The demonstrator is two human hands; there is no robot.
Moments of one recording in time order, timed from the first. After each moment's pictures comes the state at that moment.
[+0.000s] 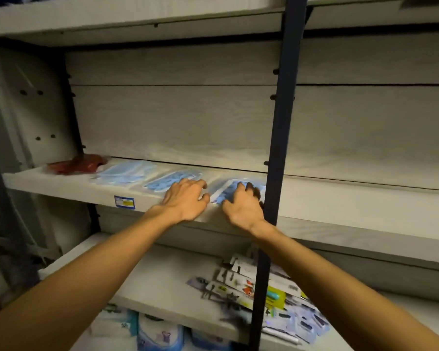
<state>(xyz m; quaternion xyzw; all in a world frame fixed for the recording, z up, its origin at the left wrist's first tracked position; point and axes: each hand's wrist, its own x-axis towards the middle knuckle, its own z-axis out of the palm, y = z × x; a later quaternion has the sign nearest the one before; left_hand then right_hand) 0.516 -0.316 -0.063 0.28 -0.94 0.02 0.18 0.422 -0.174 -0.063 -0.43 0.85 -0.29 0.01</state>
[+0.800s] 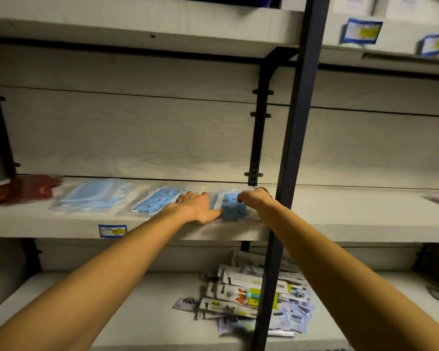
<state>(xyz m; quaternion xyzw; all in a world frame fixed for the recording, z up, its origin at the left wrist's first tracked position) 0.491 -0.368 -0.045 0.19 -0.98 -0.02 0.05 0.400 -0.218 -0.025 -0.12 0.88 -0.43 0.13</state>
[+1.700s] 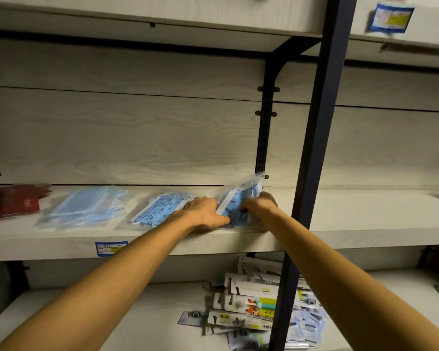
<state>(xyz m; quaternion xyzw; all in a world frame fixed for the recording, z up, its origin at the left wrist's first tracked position) 0.455 -0.404 -0.057 0.14 -0.98 -0.11 0.06 0.360 -0.260 -0.047 -0.08 0.90 -0.43 0.09</state>
